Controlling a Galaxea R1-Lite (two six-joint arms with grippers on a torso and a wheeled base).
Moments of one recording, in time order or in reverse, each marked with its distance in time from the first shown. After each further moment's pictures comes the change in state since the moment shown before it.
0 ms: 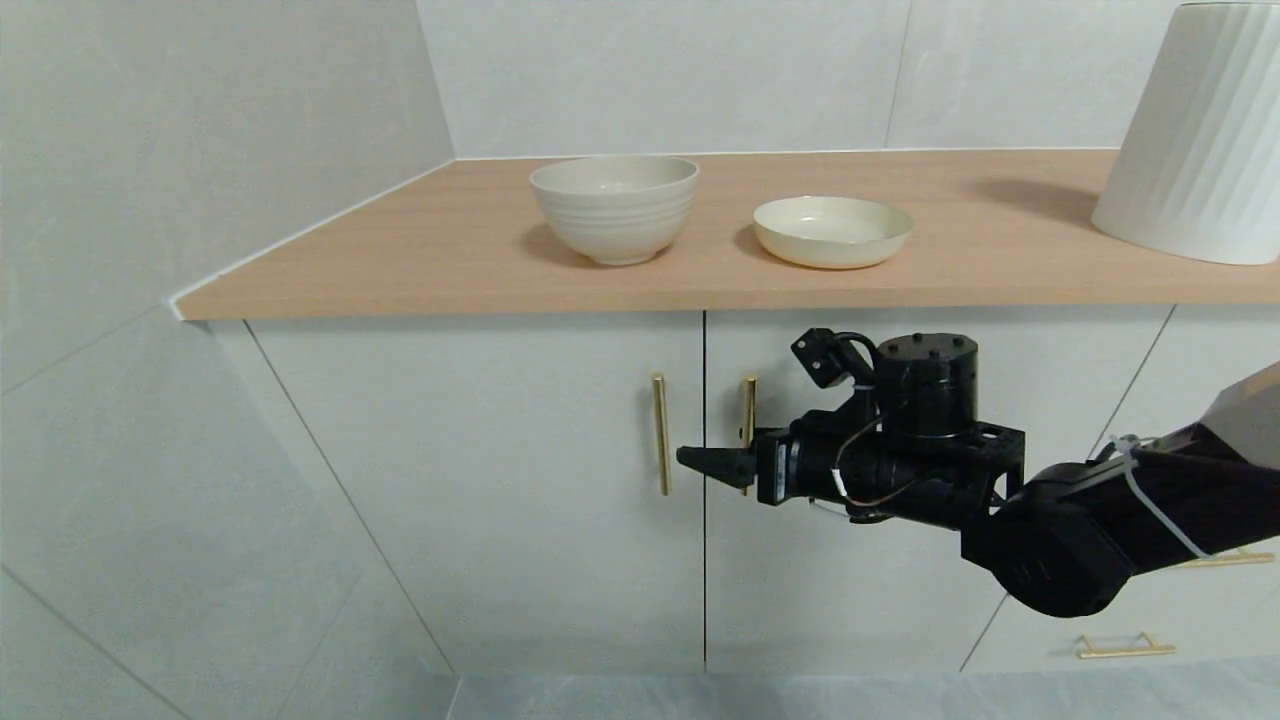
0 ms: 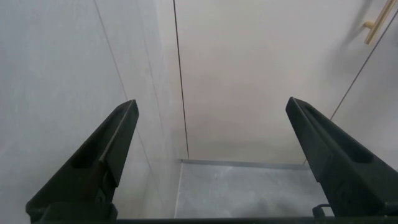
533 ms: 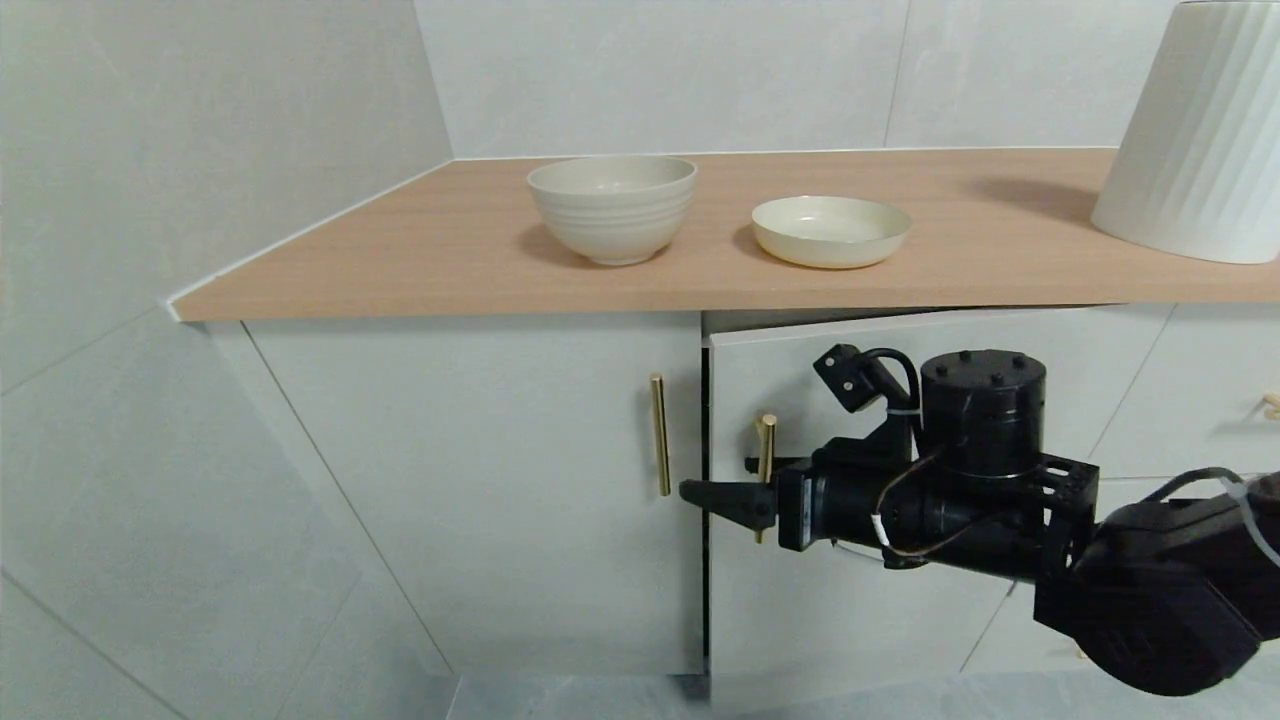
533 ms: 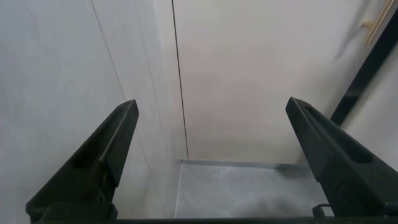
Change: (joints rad) left arm -0.001 0.000 0.000 0.000 0.000 0.000; right arm 0.086 -0.145 0.169 -0.036 0.000 0.058
